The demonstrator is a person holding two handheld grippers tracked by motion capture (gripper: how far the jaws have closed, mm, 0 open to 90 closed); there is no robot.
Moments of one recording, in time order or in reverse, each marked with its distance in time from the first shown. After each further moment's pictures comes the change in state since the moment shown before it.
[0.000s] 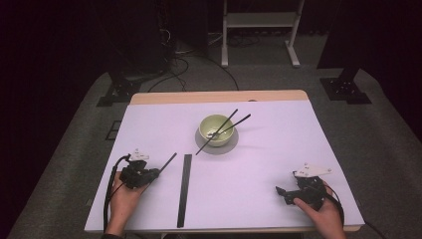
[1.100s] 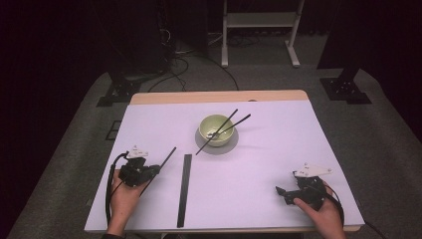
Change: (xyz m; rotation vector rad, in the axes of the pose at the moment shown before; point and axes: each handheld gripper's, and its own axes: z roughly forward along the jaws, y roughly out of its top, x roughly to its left) left arm -0.008 0.014 -0.015 -0.056 -0.019 -0.023; right arm 0.000 0.000 0.000 0.000 0.000 0.000
